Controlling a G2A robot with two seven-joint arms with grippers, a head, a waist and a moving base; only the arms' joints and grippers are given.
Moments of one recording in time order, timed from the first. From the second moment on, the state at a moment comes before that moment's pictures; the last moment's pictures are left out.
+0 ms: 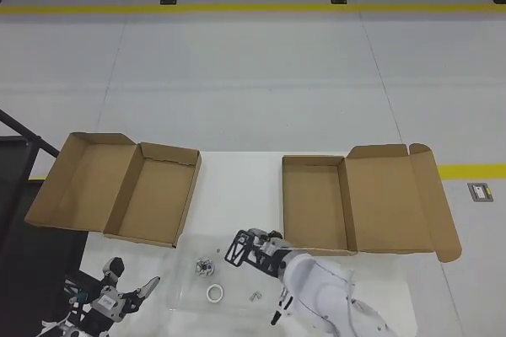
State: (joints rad) left arm 1.83 -1.13 -1.81 -1.84 1.13 -0.49 0.15; right arm -0.99 -1.36 0.94 -1.82 -1.61 -0.28 0.86
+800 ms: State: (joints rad) left arm 1.83 -1.13 -1.81 -1.84 1.13 -0.49 0.15; right arm -0.40 -1.46 1.03 -0.69 -1.31 -0.11 0.80
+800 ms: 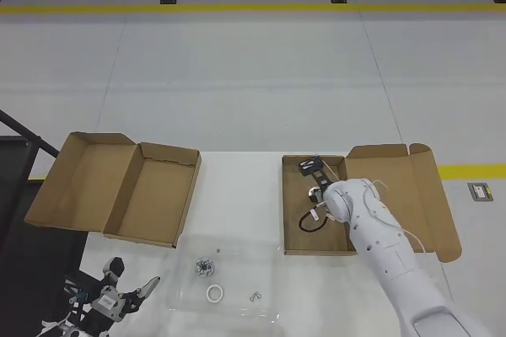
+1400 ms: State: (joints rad) left arm 1.83 -1.13 -1.81 -1.84 1.13 -0.49 0.15; right arm -0.43 -1.46 1.03 -0.81 -1.32 -0.18 0.73
